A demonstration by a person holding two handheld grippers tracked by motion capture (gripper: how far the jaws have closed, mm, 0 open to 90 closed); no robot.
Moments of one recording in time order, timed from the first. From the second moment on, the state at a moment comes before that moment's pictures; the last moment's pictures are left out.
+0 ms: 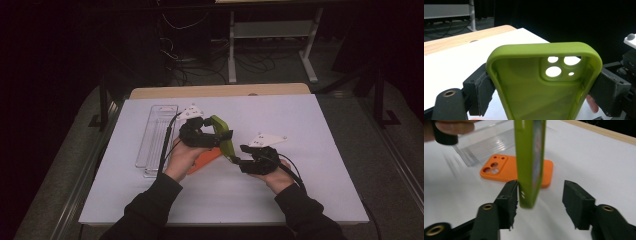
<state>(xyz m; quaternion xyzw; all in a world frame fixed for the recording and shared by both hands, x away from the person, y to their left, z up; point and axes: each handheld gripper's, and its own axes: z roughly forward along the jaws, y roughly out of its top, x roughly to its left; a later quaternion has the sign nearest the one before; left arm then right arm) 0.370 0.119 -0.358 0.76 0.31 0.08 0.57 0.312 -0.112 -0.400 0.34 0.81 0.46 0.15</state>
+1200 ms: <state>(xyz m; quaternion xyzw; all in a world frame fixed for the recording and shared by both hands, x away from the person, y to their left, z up) 0.367 0.128 -0.349 0.76 0.30 0.09 0.57 0.284 -0.191 -0.429 0.37 0.80 0.44 0.17</state>
